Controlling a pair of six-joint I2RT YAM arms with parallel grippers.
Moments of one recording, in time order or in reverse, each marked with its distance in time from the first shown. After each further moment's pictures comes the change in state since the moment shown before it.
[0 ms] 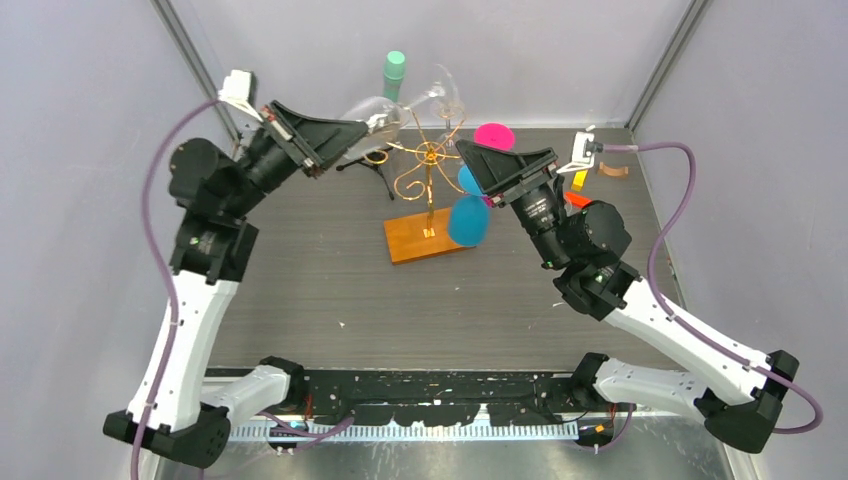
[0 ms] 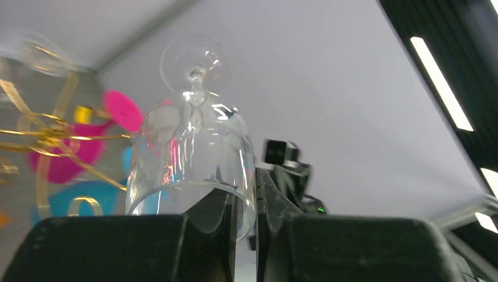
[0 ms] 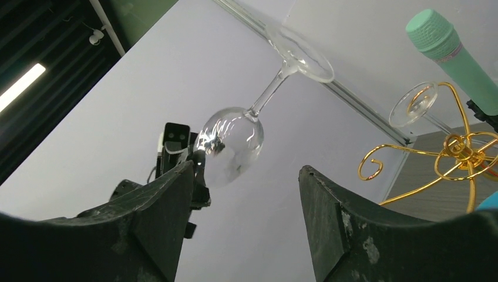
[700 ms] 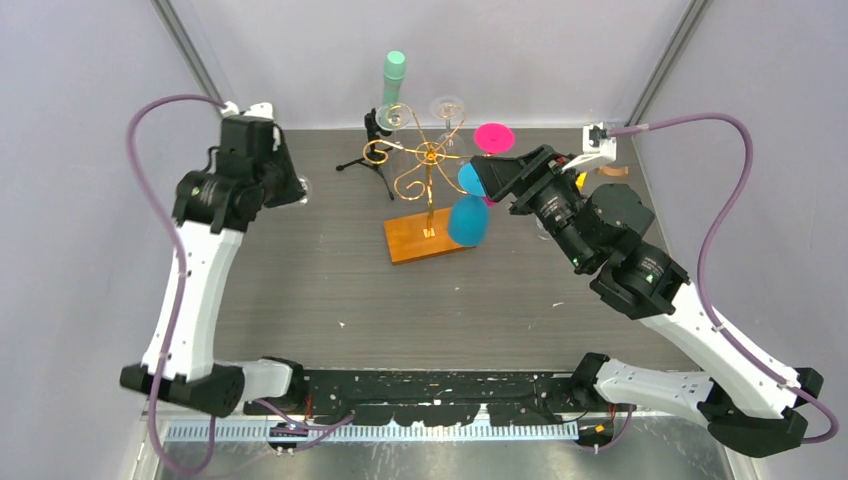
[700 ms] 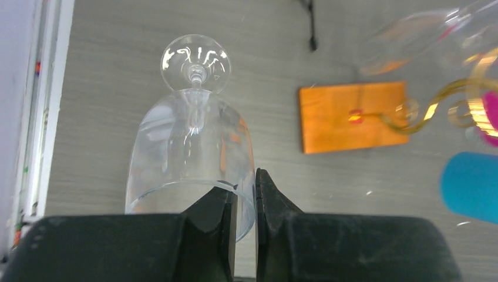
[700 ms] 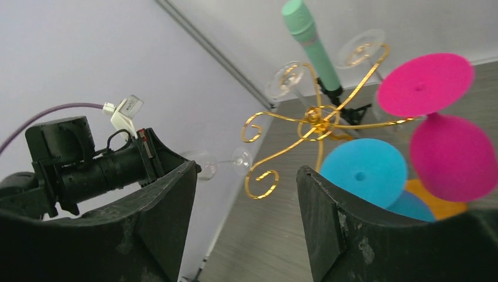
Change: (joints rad) left arm 0.061 0.223 0.375 -1.186 -0.780 0.929; right arm 0.000 -0.042 0.232 -0.602 0.074 -0.245
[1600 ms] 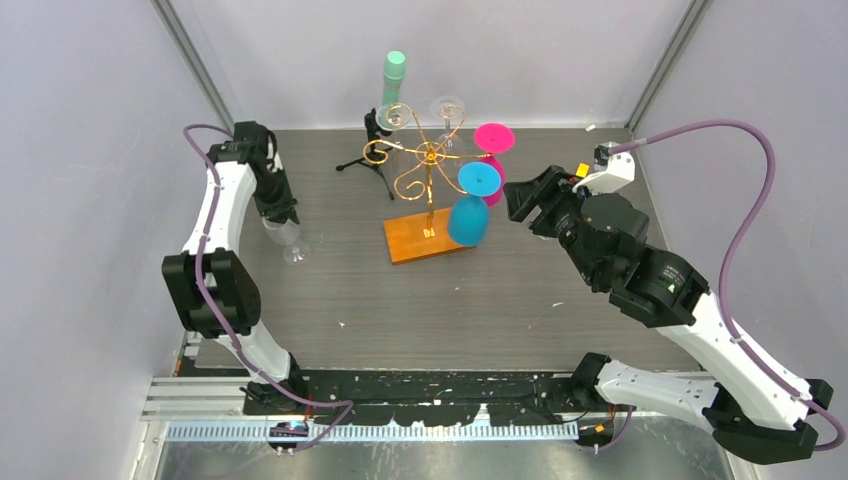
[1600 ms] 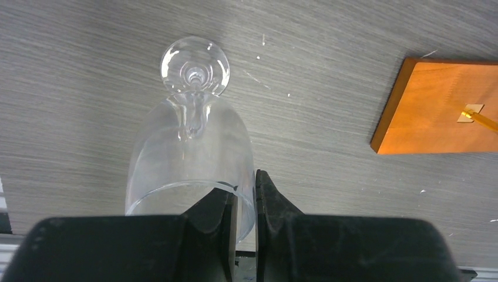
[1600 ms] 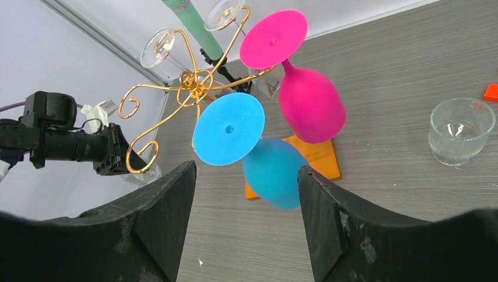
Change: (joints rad) left arm 0.335 0.425 -0.154 0.017 0.269 0.116; right arm 0.000 -0.047 0.034 -0.418 0.245 -0.045
